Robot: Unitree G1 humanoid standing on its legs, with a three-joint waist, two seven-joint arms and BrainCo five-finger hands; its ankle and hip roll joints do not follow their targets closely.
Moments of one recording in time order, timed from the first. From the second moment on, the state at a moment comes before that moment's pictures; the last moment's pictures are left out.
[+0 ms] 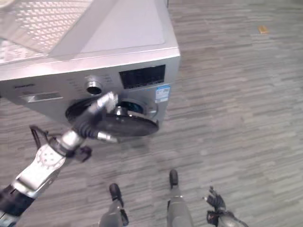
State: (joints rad) left arm -0.19 1.05 -0.52 -0.18 -0.54 -0.30 -0.24; right arm 0.09 -0.36 0.18 0.95 0.47 -0.13 -0.01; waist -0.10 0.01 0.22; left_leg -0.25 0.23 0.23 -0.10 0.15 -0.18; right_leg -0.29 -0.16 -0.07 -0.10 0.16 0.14
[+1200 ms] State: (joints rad) left arm -1.07 0.63 -0.88 1.37 0.37 -0.09 -0.08; right arm 0.07 -0.54 0.22 0.43 0.54 -0.16 -0.04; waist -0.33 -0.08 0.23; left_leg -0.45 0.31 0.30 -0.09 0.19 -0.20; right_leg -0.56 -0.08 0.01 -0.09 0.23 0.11
